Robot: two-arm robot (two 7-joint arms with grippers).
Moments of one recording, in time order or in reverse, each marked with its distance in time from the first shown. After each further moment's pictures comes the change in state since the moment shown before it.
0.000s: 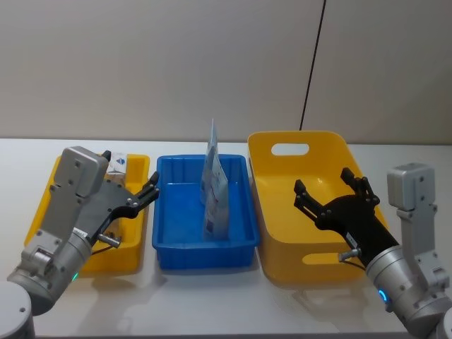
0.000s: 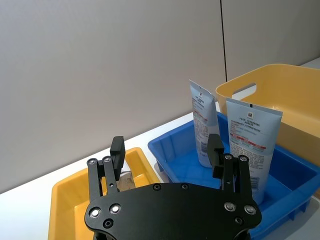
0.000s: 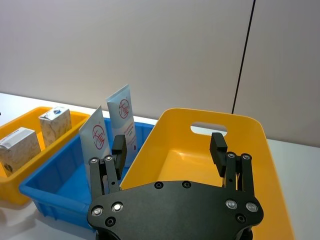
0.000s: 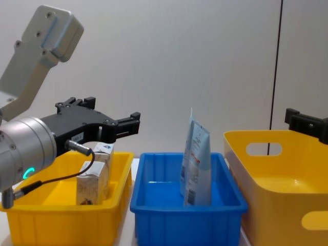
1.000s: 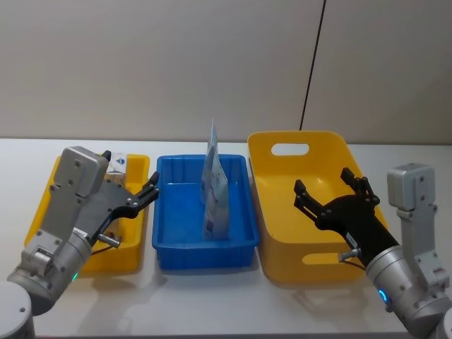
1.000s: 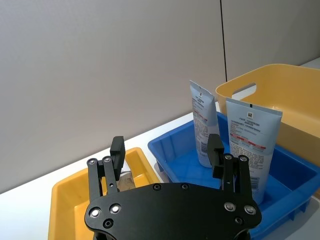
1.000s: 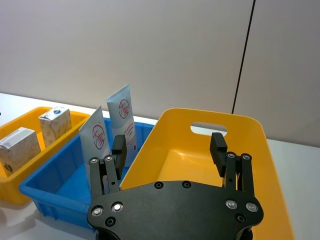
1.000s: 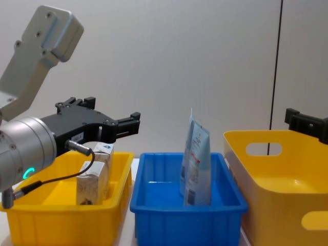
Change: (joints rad) left arm 0.000 0.000 0.000 0.000 0.000 0.000 0.000; right arm 0.000 0.000 0.000 0.000 0.000 0.000 0.000
